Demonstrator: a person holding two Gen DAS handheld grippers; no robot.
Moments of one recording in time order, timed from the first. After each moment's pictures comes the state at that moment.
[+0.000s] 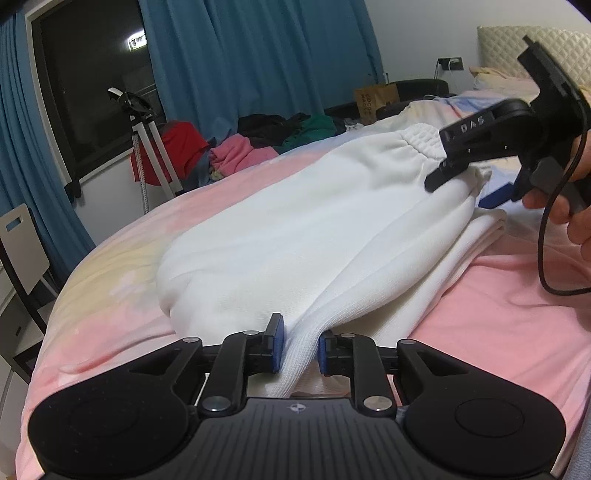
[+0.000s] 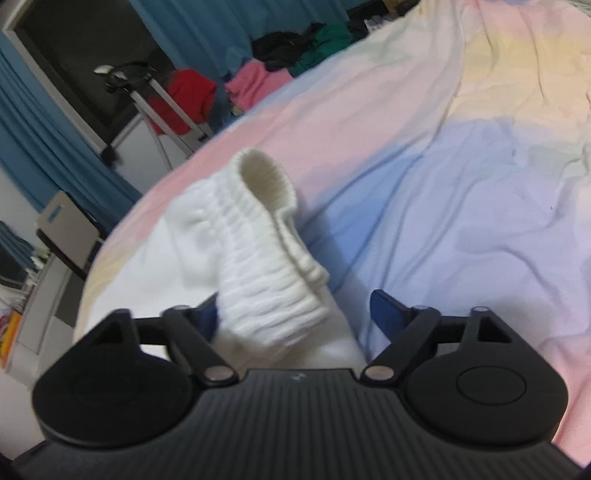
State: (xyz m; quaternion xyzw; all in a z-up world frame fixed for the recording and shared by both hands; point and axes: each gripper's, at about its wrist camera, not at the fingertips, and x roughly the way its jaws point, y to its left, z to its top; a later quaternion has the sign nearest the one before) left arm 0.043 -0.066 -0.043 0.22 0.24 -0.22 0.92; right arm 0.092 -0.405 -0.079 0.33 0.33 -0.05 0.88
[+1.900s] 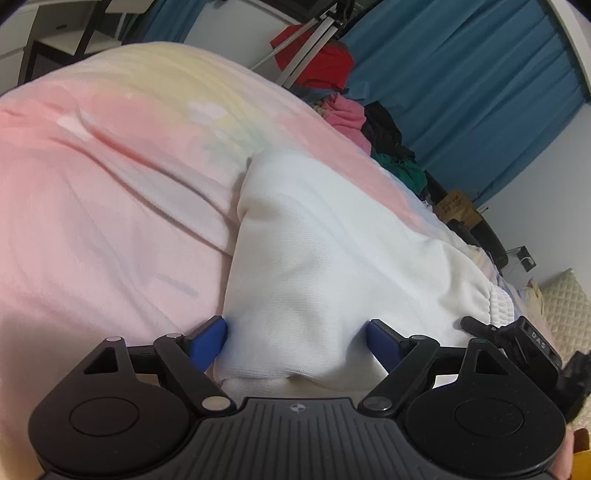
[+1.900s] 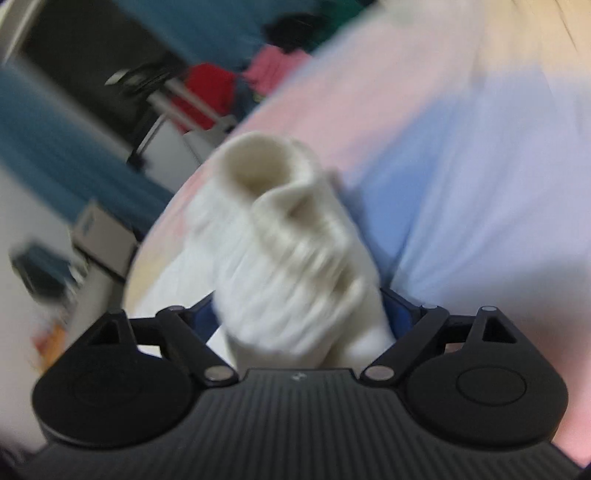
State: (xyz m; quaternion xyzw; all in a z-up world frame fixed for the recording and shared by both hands) left arm 0.115 0.059 -0.050 -0.26 0.39 -0.16 0.87; right arm 0.093 -0.400 -0.098 0.42 0.32 0.00 0.85
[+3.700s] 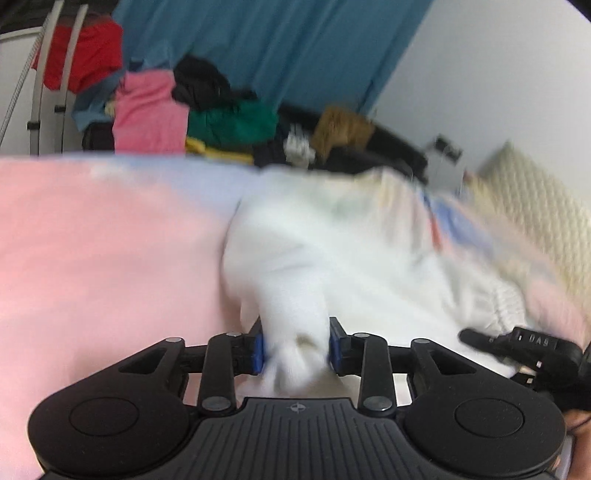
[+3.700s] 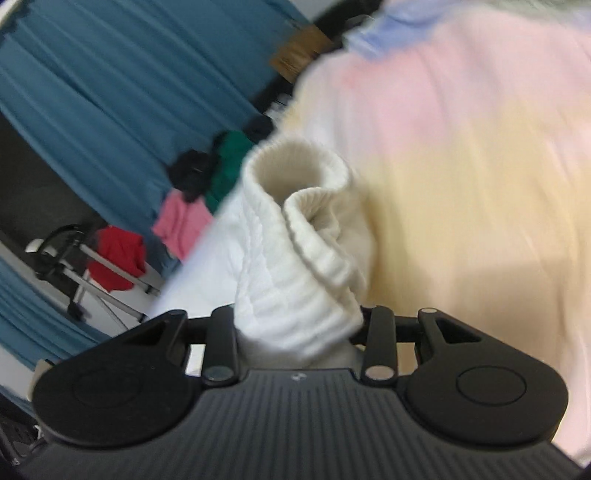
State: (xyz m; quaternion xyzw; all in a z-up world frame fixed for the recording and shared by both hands) left arm 0.321 -0.344 -0.044 -0.05 0.37 -0.35 0.86; right arm 0.152 -0.684 -0.099 0.44 0.20 -0.17 0.86
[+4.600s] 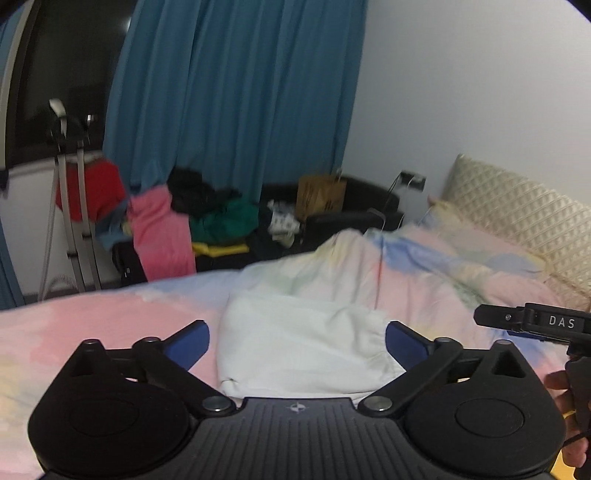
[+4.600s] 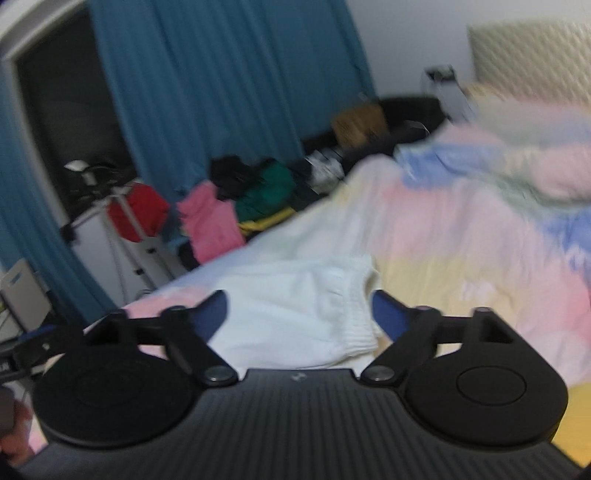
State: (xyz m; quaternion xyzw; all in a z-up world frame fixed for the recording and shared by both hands) left arm 0.091 -0.297 0.187 0.02 0.22 -0.34 0.91; right arm -0.002 -0.580 0.106 0.21 0.18 -0.17 0.95
